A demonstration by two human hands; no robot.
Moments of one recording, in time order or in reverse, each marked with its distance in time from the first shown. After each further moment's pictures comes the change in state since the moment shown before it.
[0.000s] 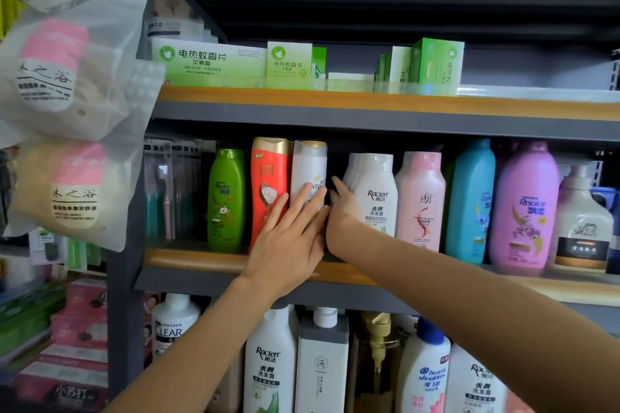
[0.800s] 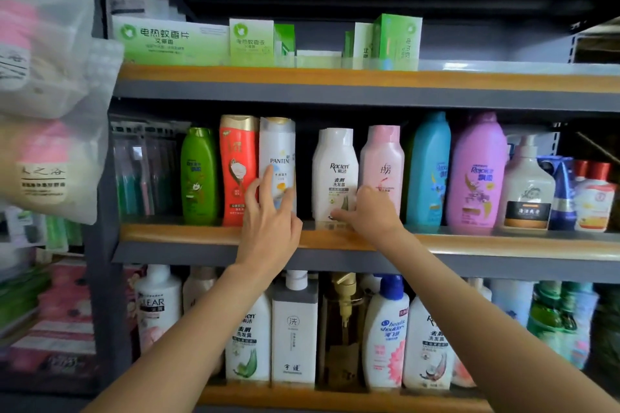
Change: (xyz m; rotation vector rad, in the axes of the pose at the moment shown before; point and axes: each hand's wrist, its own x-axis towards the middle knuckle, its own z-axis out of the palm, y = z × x) left_hand -0.004 0.040 -0.008 -0.218 -0.047 -0.351; right_hand -0.059 0.005 0.088 1.657 0.320 0.327
